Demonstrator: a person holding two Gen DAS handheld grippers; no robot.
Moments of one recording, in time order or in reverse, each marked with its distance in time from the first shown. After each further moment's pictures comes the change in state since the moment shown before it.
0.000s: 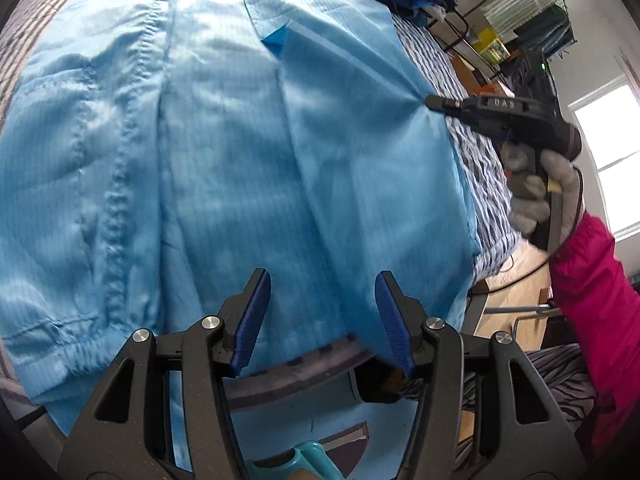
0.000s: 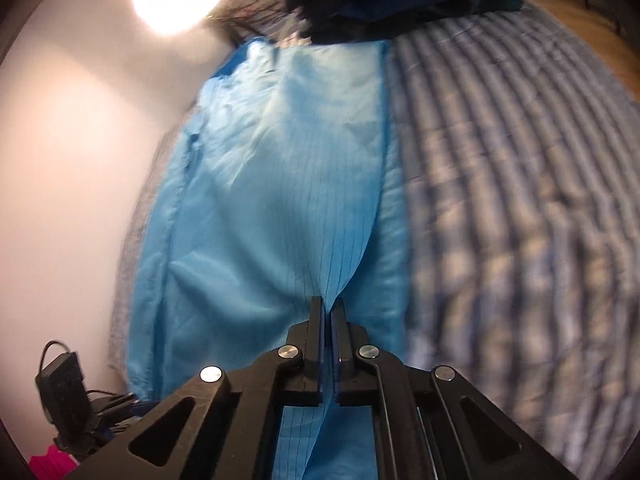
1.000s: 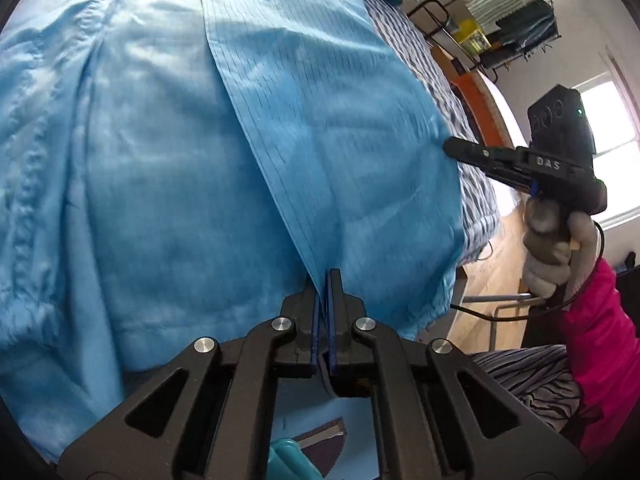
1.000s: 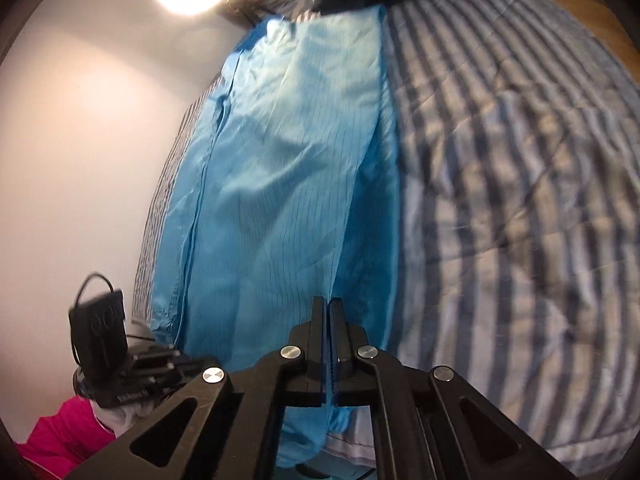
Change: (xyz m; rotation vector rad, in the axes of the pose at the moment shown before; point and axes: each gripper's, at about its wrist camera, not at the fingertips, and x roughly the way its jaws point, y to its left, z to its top) left arm 0.024 -0.018 -0.022 0.006 0.041 -0.097; right arm -0.038 0.002 -0.093 0.028 0.071 0.106
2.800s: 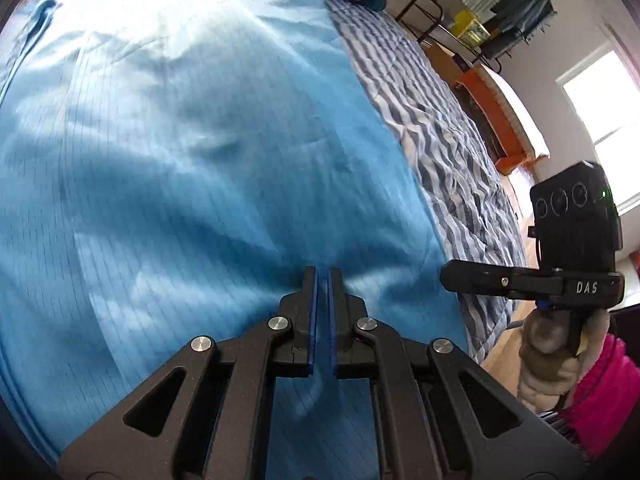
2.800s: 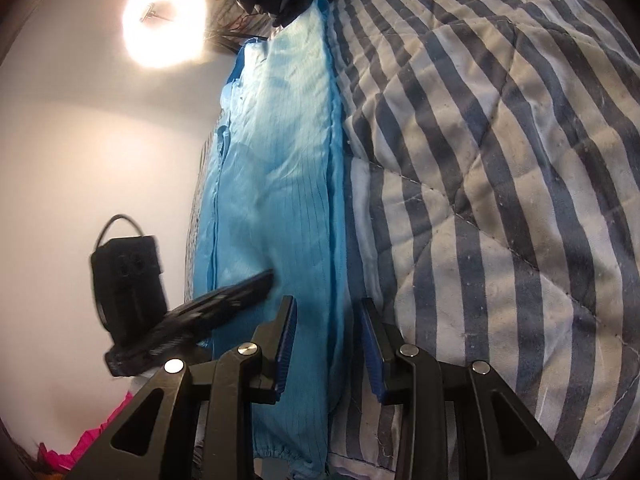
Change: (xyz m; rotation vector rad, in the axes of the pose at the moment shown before) left arm 0.073 -0.060 0.108 0.124 -0.056 0.102; right arm -0.002 -0.076 -0.029 0.187 -0.028 0.265
